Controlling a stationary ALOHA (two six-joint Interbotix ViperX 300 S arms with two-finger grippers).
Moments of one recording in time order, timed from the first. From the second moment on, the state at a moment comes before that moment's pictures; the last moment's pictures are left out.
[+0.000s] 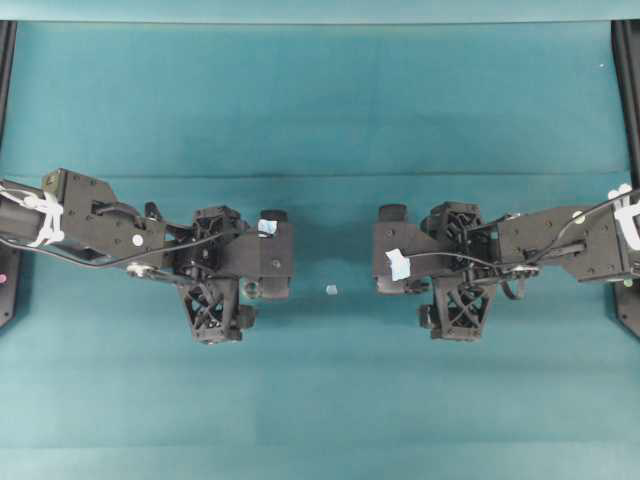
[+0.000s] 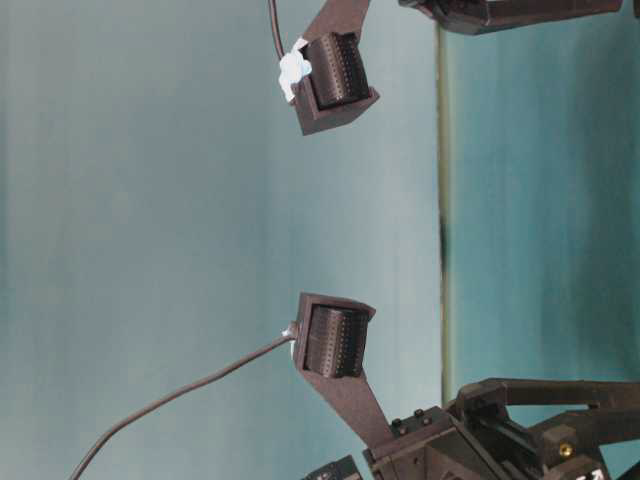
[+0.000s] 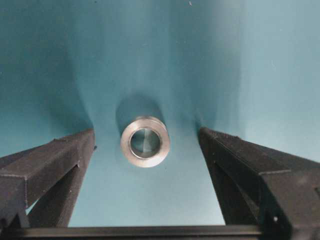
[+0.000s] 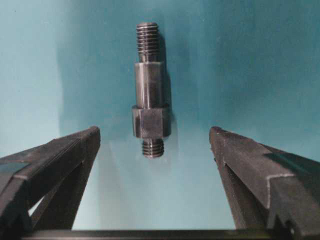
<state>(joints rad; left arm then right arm) -0.01 0.13 0.67 0.02 0.26 -0.06 0.02 0.03 0.76 -0.04 0.46 0.11</state>
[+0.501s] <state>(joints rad) -0.01 0.13 0.67 0.02 0.25 -0.05 0.02 0.06 0.76 -0.04 0.42 0.11</state>
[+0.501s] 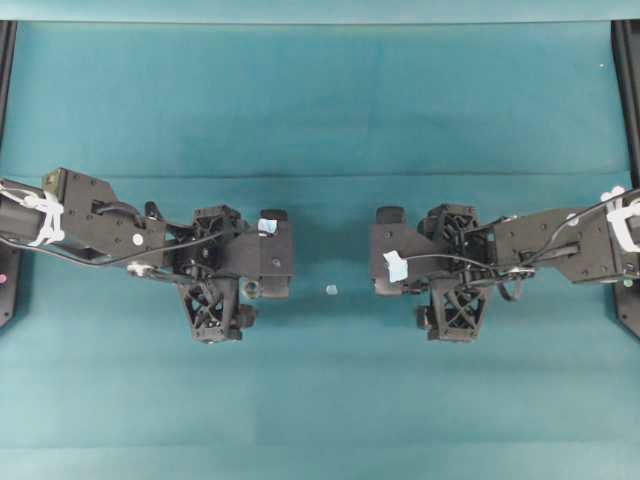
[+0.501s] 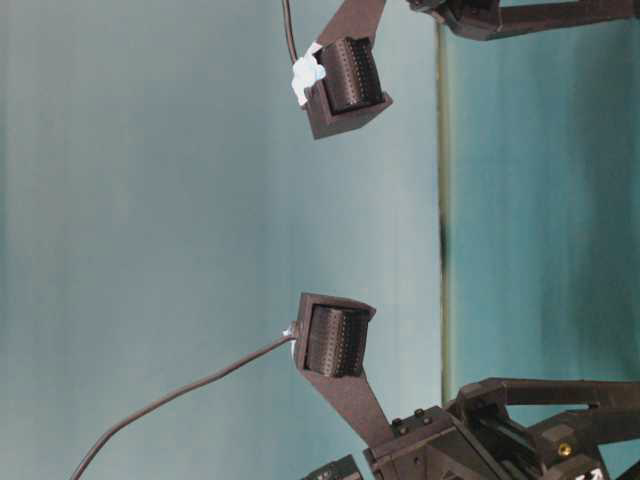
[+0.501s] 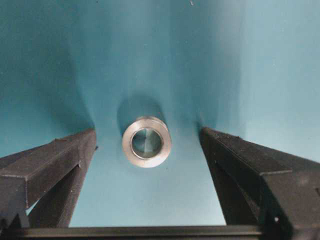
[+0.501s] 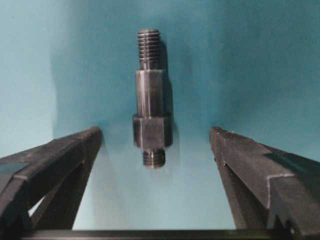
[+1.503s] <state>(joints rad) -0.01 0.14 0.67 0.02 0.25 -0.06 0.00 0.06 0.76 -0.04 0.41 0.11</state>
